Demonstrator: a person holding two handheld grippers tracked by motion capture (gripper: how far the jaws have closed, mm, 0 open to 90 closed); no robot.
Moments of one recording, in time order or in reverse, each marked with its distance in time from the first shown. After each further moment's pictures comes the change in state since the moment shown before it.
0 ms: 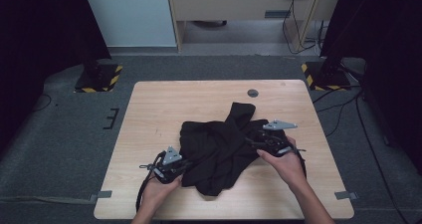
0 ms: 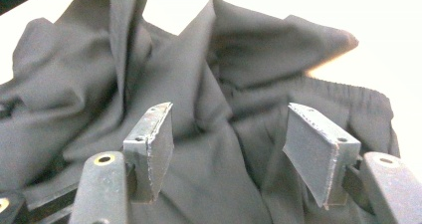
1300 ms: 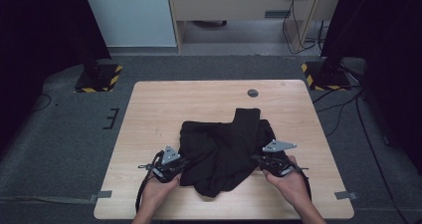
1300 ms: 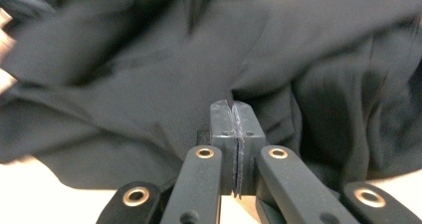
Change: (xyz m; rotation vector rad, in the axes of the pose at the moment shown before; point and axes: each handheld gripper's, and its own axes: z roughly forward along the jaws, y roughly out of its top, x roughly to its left) left arm 0.005 -0.002 0.000 -0.009 0.049 -0.011; right arm 0.015 -0.057 -0.013 0.100 0.079 -0.076
